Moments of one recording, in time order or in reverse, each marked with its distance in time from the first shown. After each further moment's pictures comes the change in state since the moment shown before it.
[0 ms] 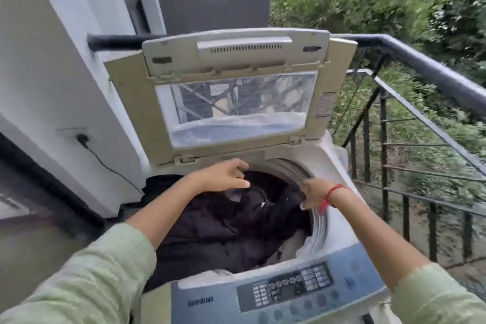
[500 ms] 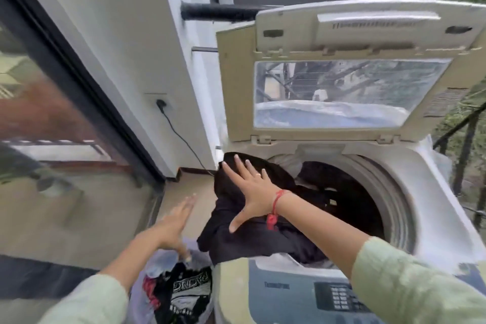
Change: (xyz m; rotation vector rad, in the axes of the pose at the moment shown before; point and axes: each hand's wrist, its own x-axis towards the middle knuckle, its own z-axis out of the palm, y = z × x) left_hand -0.167 -0.279 0.044 0.290 0.086 -0.439; right_hand 0.016 -0.277 0.070 -0.132 0.019 -0.766
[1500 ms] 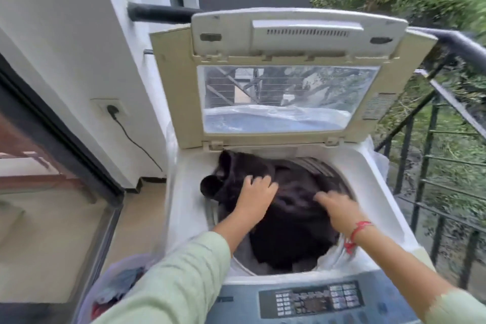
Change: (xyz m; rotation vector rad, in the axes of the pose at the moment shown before) left_hand 0.117 0.293 -0.005 0.484 0.604 0.318; right_hand -0.185 0.215 0.027 -0.297 0.164 0.582
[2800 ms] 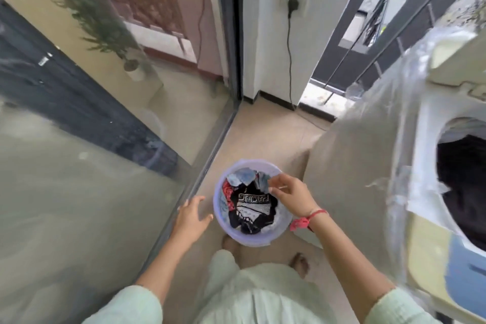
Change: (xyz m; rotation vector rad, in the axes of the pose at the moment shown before) left_hand -0.515 -0.279 0.158 -0.837 -0.207 -1.148; right_hand -0.030 -0.542 0.044 0.896 -0.446 -0.268
